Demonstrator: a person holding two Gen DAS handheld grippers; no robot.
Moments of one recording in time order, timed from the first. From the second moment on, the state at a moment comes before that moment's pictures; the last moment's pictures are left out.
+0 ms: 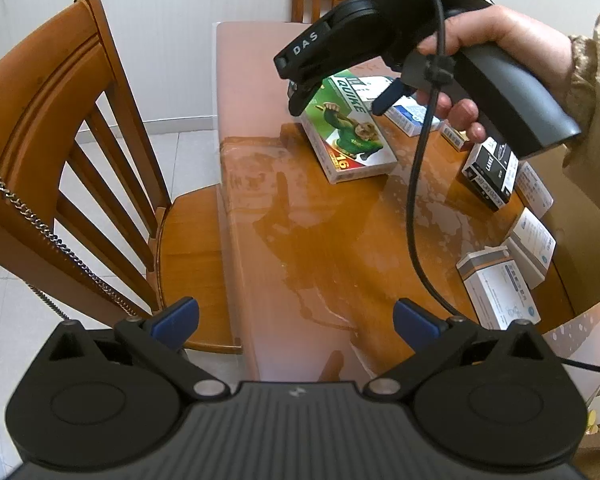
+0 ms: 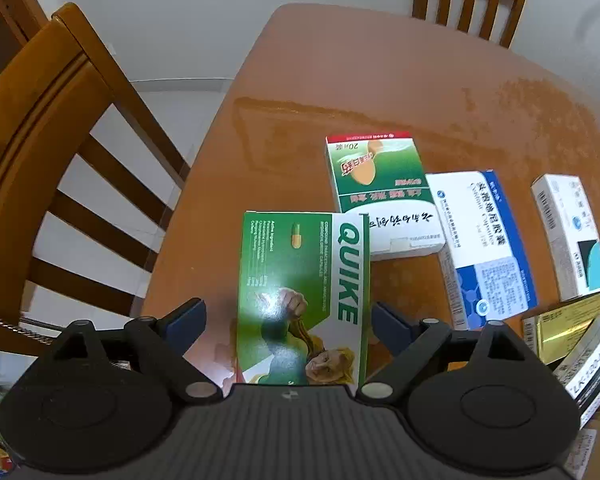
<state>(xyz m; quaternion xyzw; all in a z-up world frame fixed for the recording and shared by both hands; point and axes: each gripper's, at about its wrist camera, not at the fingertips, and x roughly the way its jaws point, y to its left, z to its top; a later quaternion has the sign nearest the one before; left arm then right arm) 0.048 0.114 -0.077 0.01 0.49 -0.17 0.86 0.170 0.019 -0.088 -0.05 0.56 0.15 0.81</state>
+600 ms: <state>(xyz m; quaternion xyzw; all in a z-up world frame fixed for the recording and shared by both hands) 0.054 0.117 -0.079 0.00 0.48 -0.17 0.86 0.179 0.034 -0.106 -0.10 0.59 0.13 0.79</state>
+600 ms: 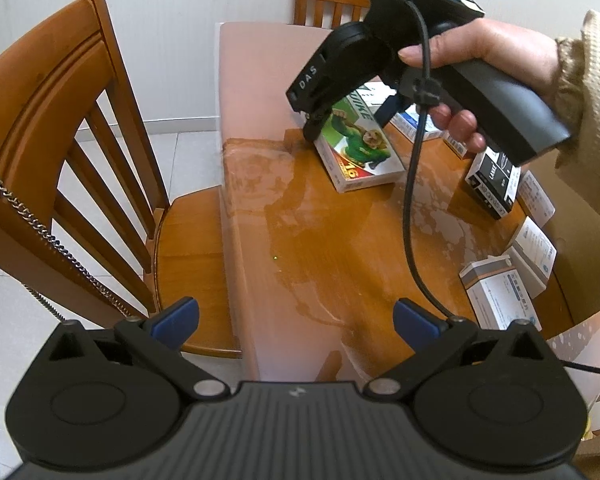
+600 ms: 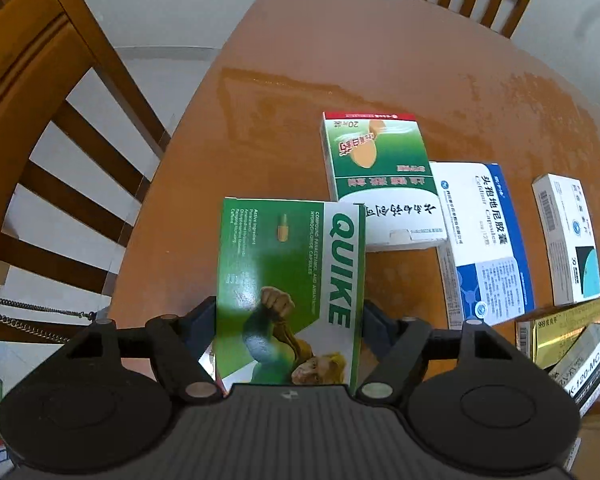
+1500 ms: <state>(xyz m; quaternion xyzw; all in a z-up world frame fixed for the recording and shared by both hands) 0.047 0.108 -0.074 0.02 0.48 -0.19 0.86 0.131 -0.001 -0.117 -0.10 0.63 0.11 0.76</state>
